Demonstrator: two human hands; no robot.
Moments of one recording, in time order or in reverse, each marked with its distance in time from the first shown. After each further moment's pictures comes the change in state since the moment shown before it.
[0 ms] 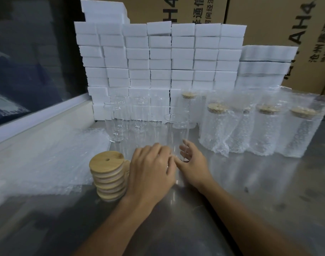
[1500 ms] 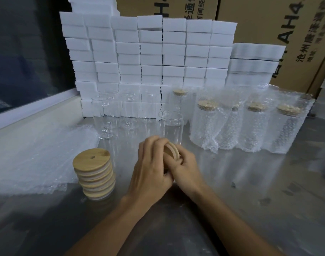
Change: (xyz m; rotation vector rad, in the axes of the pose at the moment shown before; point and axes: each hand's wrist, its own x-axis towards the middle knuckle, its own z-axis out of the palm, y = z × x) left_hand -0.007 0.008 0.035 -0.407 0.118 0.016; right_hand -0.039 -0.035 -0.006 0.213 -0.079 -0.099
